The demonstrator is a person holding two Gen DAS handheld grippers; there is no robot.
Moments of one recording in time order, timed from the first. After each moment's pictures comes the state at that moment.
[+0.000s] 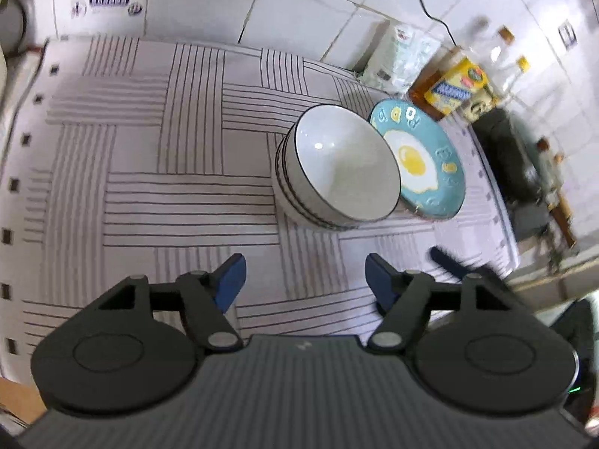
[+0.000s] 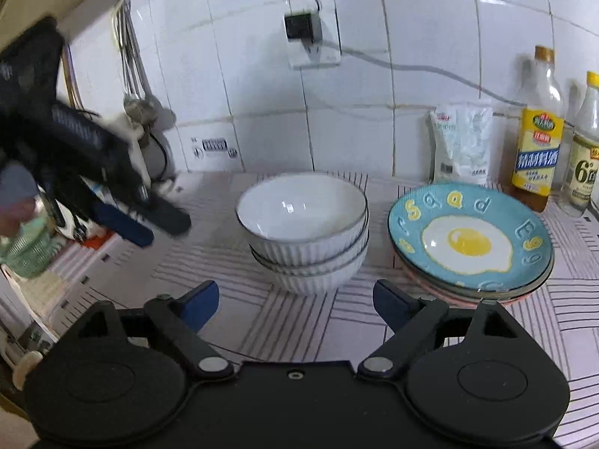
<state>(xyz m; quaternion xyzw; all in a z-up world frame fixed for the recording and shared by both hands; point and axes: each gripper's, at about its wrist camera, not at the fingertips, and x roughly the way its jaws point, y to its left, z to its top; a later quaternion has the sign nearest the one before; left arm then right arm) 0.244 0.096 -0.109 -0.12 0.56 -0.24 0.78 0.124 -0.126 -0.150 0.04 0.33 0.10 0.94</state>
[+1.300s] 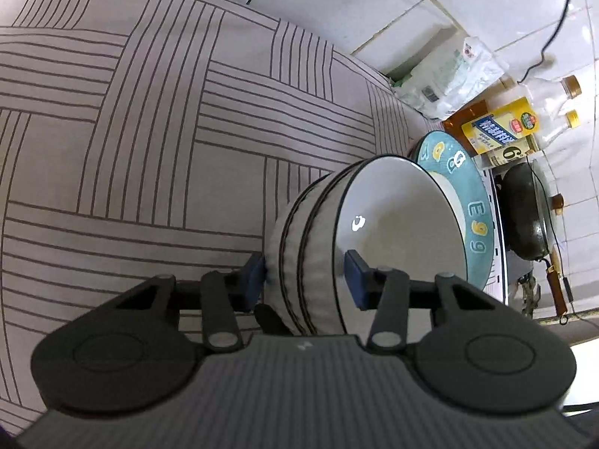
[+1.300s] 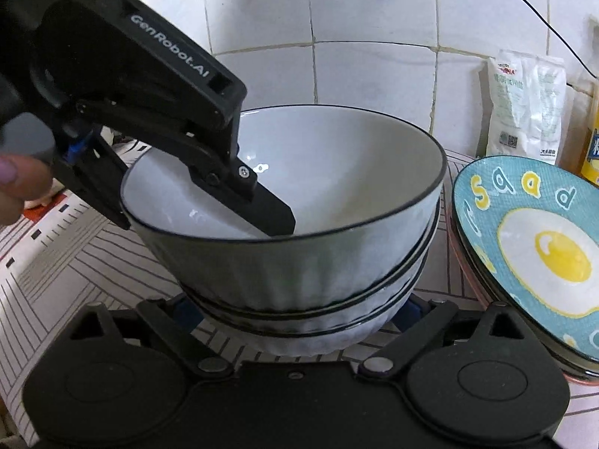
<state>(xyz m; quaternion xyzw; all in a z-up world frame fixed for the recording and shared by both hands) 0.347 0.056 -0.204 -0.20 0.59 -0.24 0.75 0.226 -0.099 -0.235 0.01 0.36 0.12 0.93</state>
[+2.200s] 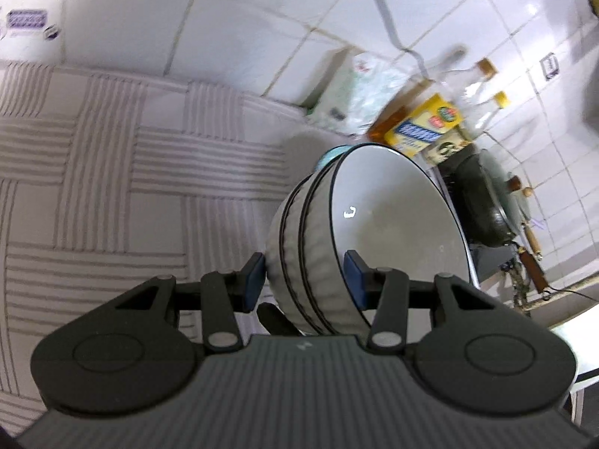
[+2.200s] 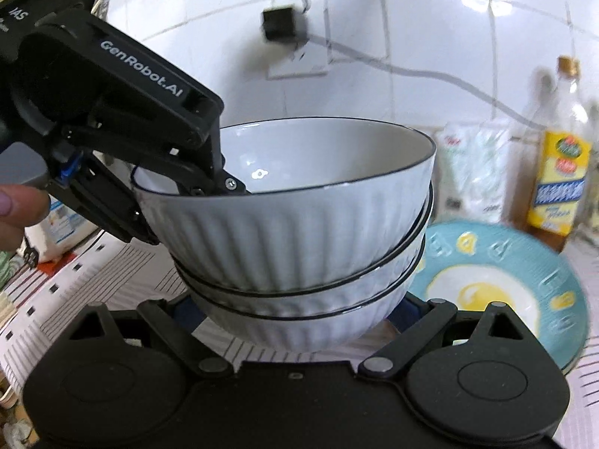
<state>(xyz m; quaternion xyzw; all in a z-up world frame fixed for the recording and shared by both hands) 0.318 0.025 -0.122 -0.16 0.52 -0.30 0.78 0.178 -0.128 -0.169 0.03 0.28 0.09 0.96</state>
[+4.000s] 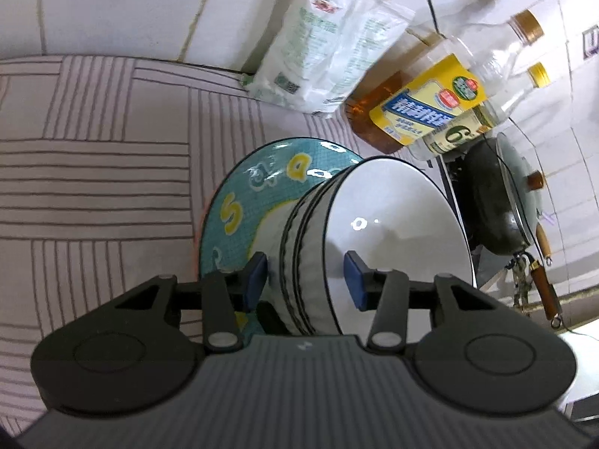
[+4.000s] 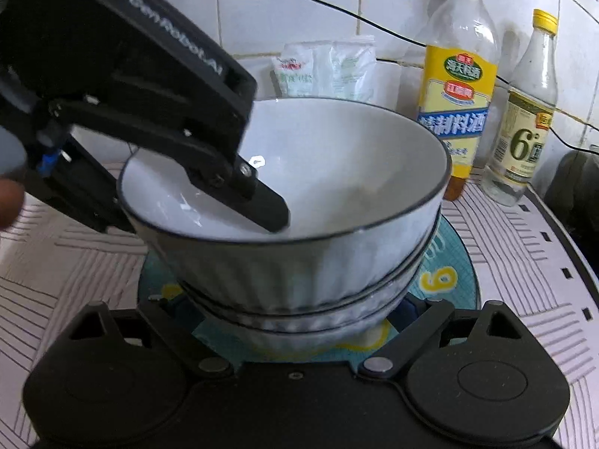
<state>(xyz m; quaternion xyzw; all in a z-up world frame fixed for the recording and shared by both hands) 0.382 -0.118 -0.172 -0.15 0.58 -0.29 0.75 0.239 -0.230 -0.205 0.02 0.39 -0.06 0.92</state>
